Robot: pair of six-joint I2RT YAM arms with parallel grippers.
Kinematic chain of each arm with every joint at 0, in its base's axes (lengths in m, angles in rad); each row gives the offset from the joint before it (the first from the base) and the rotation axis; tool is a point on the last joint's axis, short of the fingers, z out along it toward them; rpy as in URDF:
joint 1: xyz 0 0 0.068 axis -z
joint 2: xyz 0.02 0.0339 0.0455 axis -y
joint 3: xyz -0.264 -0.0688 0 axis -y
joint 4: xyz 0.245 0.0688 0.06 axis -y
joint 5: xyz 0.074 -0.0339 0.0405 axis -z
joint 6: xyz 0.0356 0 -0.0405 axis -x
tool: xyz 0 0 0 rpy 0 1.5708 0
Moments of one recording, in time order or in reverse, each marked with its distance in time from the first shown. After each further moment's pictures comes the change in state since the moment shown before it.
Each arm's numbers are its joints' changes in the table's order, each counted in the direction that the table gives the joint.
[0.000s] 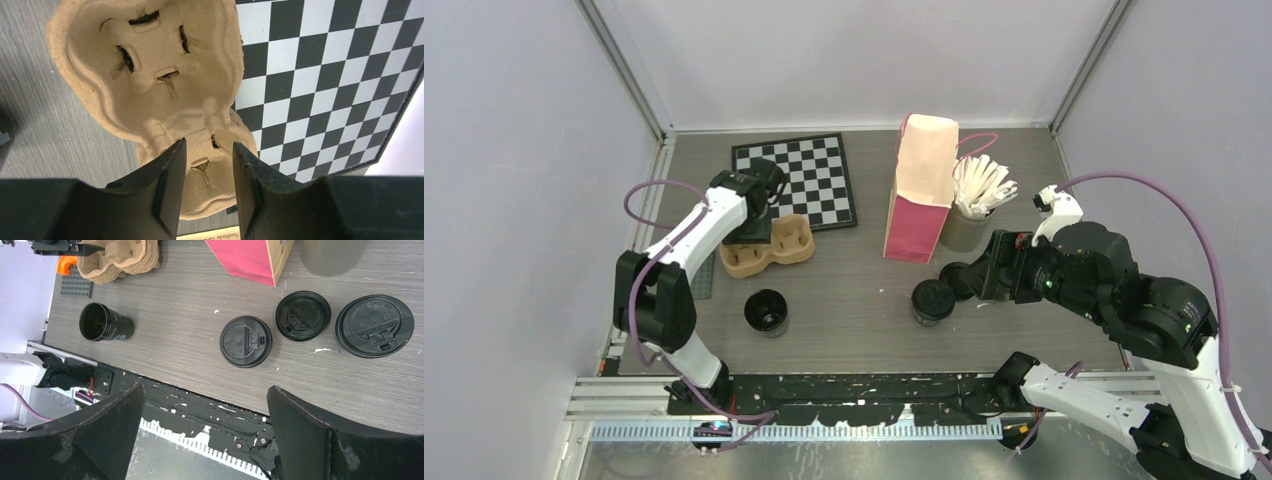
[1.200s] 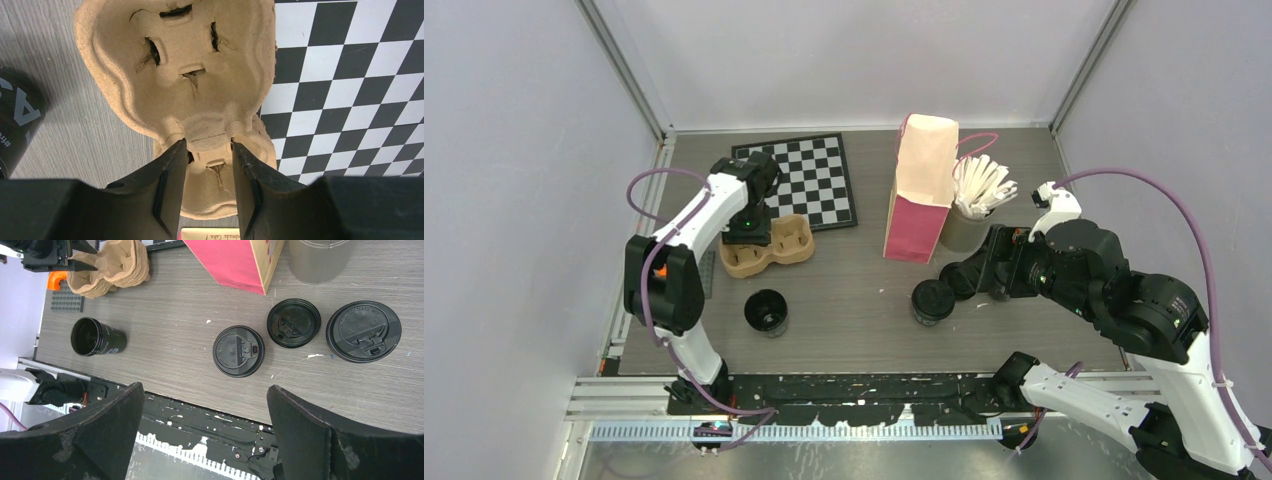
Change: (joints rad) left arm -0.050 -0.119 0.133 -0.165 0.124 0.001; right arm 0.000 -0.007 -0.028 0.037 0.063 -0.014
